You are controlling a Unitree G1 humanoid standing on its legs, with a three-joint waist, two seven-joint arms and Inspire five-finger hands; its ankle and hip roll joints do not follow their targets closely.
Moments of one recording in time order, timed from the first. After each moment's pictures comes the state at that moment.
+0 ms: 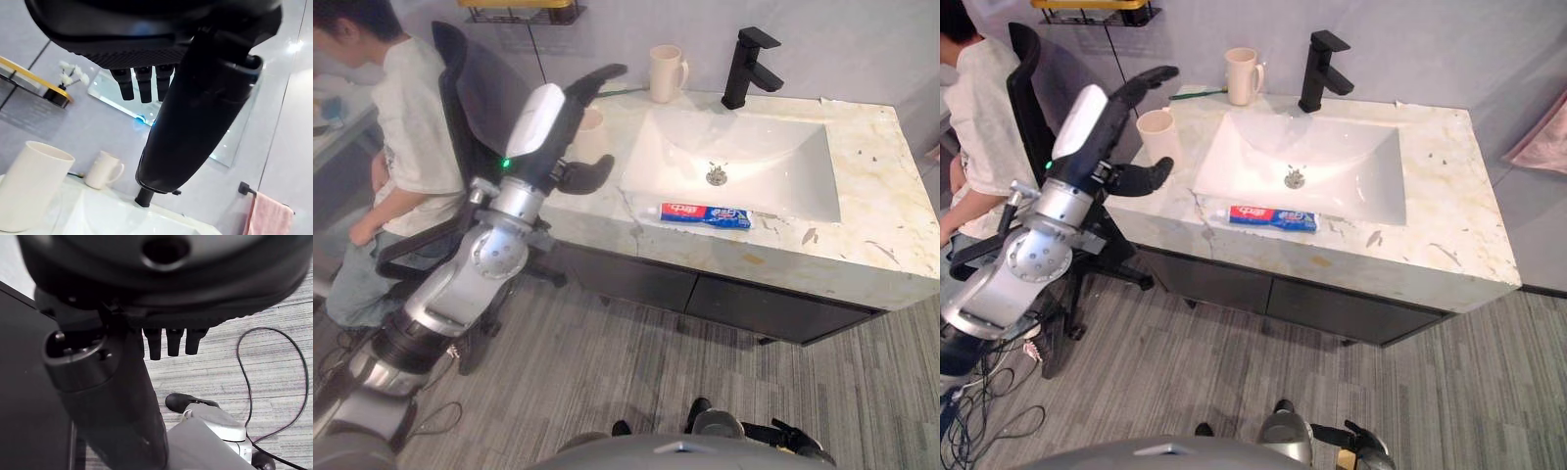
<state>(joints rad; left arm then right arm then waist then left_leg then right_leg) -0.46 0.80 -0.39 -0.29 0.14 0.02 0.24 0.03 -0.29 0.05 1.29 0.40 -0.03 -0.05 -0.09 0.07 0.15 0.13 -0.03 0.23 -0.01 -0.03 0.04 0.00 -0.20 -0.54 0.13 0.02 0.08</state>
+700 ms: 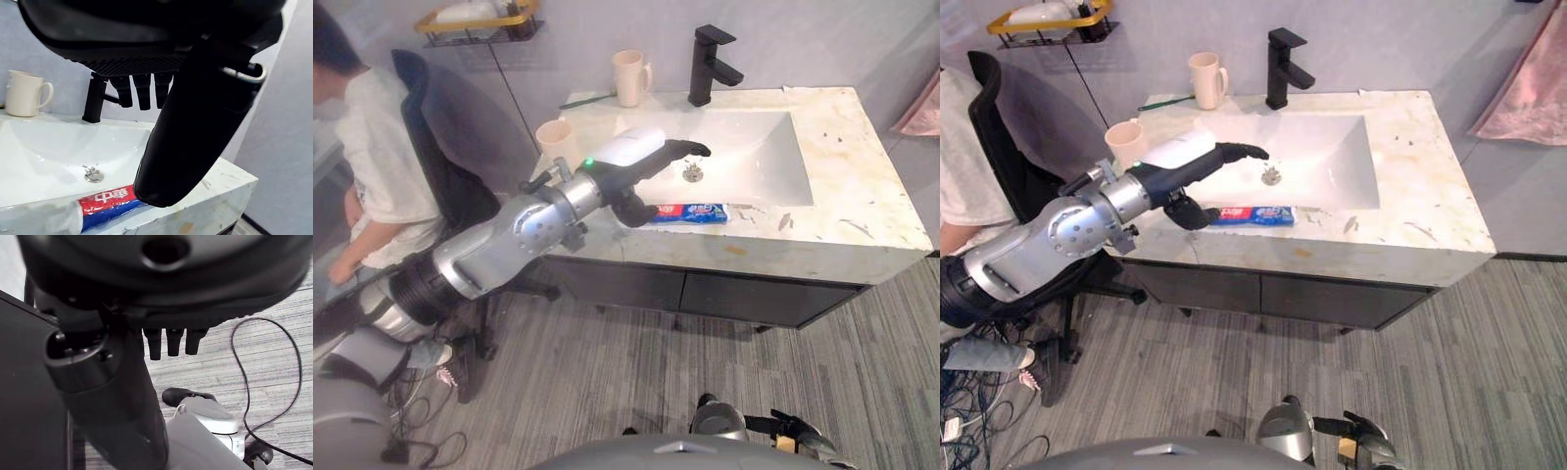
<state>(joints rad) -0.86 0.90 -0.81 -0.24 0.05 0.11 -0.06 -0.01 -0.31 0.09 1.29 0.40 0.02 -0.05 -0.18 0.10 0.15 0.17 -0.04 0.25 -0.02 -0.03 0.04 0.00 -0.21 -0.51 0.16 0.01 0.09</state>
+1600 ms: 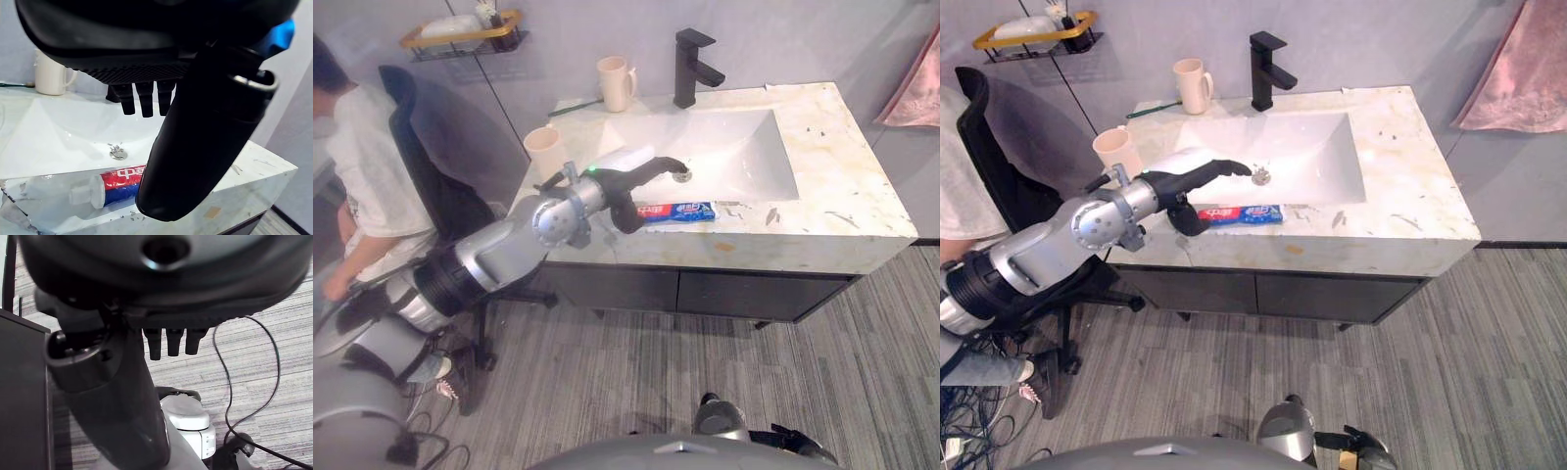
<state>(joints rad) -0.88 0.81 -0.85 -0.12 0.04 0.28 -0.14 0.02 -0.31 0.10 1.29 0.40 0.01 -0.05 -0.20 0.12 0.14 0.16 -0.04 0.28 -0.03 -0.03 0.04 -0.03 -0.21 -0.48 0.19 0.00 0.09</state>
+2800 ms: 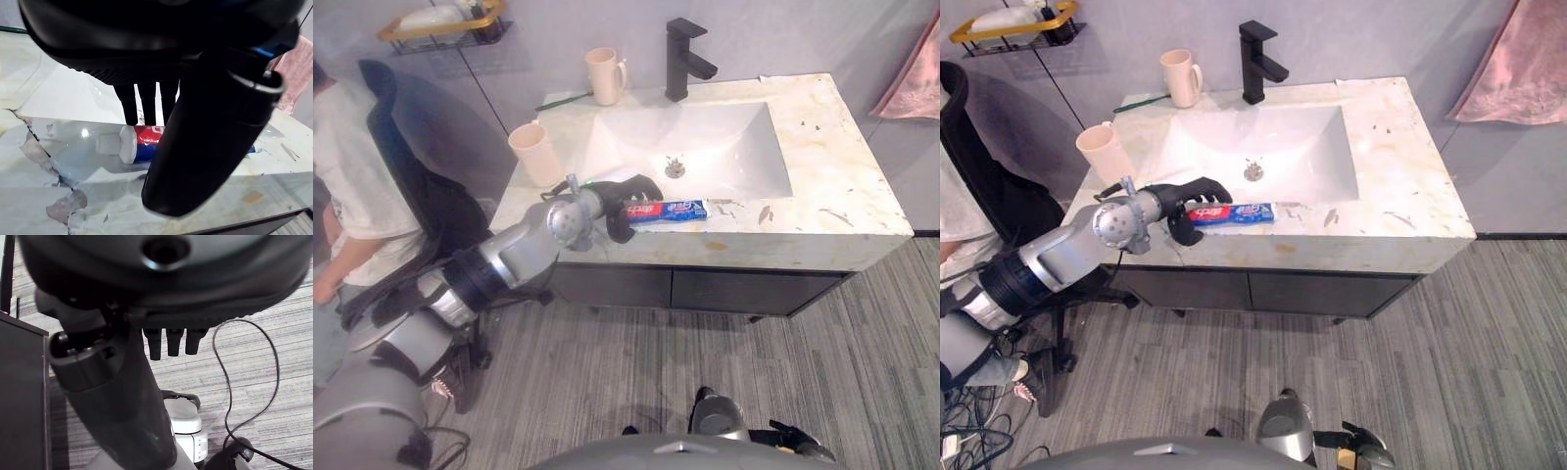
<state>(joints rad) -0.88 0.71 -0.85 0.03 0.05 0.37 -0.19 0.02 -0.31 0.11 1.27 0.41 0.01 -0.05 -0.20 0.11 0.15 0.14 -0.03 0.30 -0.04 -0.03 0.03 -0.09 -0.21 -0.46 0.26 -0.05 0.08</state>
